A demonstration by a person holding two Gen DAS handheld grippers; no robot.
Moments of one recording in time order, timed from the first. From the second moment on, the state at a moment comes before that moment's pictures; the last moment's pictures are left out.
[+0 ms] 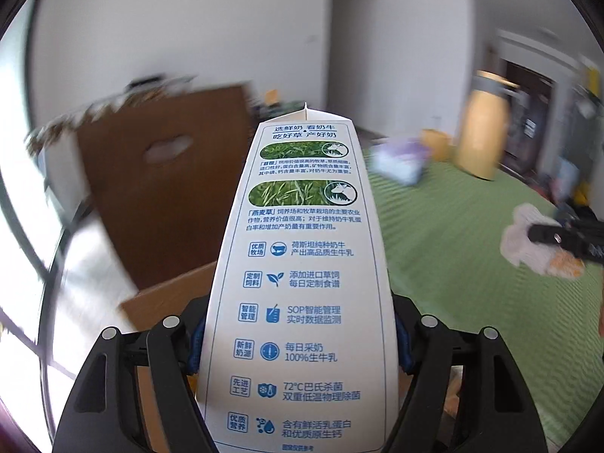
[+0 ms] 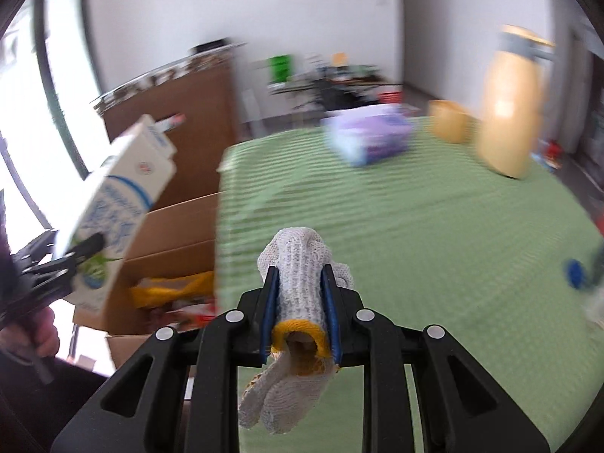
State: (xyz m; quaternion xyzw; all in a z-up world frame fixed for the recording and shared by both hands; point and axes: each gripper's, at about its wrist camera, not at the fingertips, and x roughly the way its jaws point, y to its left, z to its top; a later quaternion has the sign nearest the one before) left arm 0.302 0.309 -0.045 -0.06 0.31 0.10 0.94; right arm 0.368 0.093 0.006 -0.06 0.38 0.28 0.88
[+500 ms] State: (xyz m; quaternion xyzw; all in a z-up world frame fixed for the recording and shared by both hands) left arm 0.281 0.380 -0.106 -0.10 0.35 0.14 0.92; right arm 0.385 0.281 -0.069 -0.12 0.47 0.38 0.78
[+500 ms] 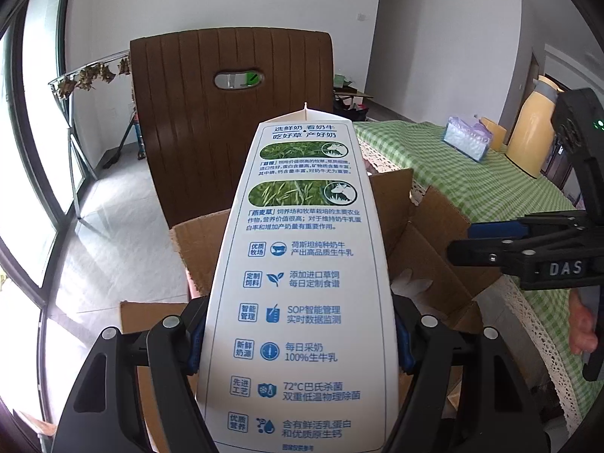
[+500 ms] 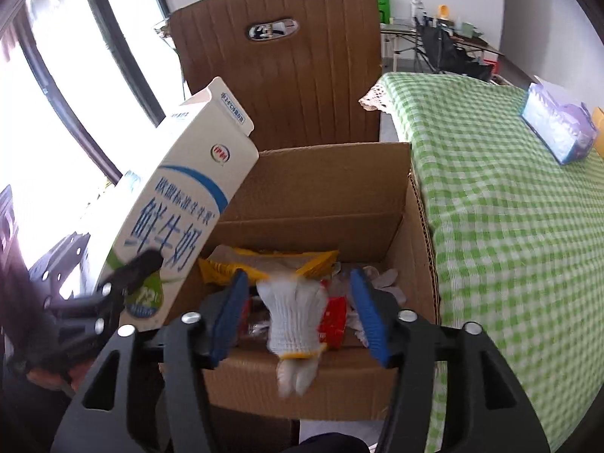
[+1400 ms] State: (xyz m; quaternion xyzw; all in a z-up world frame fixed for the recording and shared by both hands) left arm 0.310 0.388 -0.124 -0.03 0.36 0.13 0.92; right arm 0.382 0.232 -0.057 -0.09 0.46 0.35 0.81
